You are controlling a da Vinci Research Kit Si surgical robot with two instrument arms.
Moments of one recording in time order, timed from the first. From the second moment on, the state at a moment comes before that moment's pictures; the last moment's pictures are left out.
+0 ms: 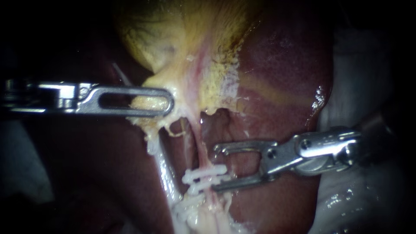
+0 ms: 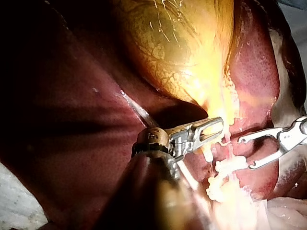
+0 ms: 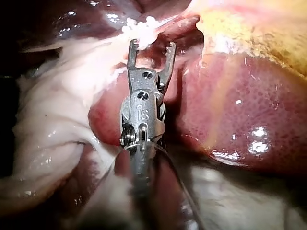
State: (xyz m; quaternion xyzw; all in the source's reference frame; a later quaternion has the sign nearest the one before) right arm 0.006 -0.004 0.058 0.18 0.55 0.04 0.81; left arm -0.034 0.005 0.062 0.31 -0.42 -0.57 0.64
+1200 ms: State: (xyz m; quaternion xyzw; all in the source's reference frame) right arm 0.002 0.001 0.055 0.14 0.57 0.03 0.81; left arm -0.040 0.005 0.072 0.30 -0.41 -0.56 0.65
